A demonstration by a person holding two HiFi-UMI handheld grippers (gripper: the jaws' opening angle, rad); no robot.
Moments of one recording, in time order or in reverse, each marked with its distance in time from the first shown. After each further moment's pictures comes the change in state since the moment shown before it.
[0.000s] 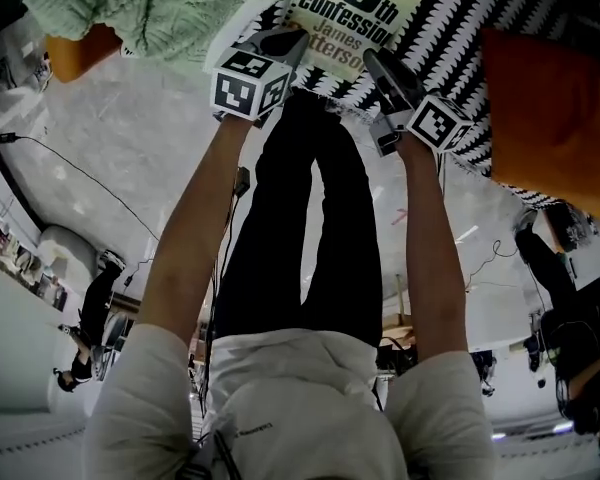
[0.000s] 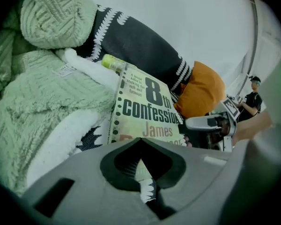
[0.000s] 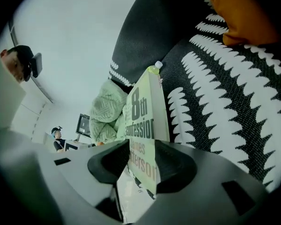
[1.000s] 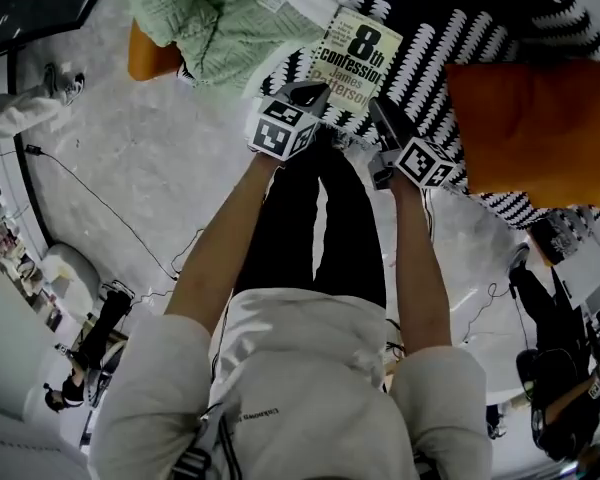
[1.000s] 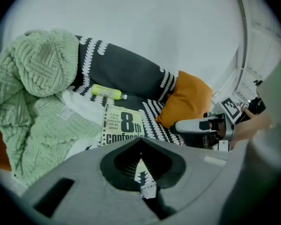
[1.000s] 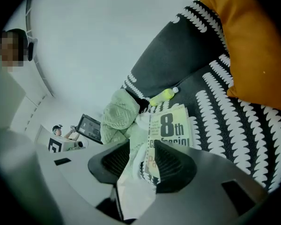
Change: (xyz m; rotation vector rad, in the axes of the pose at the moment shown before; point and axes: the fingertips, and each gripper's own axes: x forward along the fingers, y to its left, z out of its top) left arm -0.092 -0.100 0.058 0.081 -0.053 0.025; right arm -0.079 0.098 0.031 -0.105 -0.084 -0.074
